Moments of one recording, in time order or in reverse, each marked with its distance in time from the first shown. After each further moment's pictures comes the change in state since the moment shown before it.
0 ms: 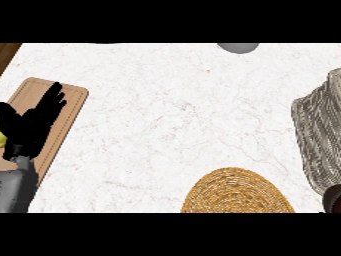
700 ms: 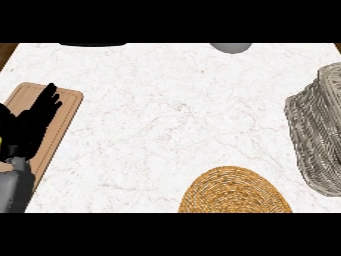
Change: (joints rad) left arm 0.007 0.005 0.024 0.001 0.004 0.007 0.012; right arm -0.471 -0.166 -0.397 0.480 -0.594 0.295 -0.024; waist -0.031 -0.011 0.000
